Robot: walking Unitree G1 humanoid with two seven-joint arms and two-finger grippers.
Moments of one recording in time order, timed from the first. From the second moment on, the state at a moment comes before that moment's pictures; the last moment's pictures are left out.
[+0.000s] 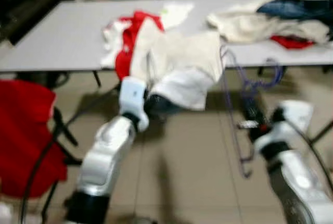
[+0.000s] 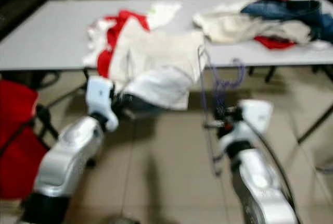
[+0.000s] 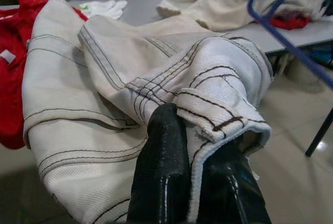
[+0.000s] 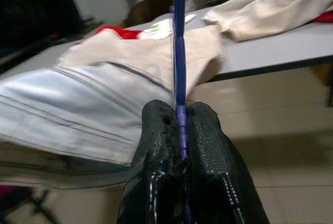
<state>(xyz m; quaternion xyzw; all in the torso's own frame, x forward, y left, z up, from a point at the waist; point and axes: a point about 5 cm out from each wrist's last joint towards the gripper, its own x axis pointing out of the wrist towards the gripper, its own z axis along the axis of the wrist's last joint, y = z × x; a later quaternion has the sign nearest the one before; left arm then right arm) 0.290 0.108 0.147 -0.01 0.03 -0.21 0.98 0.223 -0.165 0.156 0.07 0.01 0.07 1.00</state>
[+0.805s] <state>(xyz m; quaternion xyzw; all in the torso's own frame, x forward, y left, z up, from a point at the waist) 0.295 0.097 0.140 -0.01 0.06 -0.22 0.97 0.219 -0.180 0.147 0.00 0.05 0.09 0.99</state>
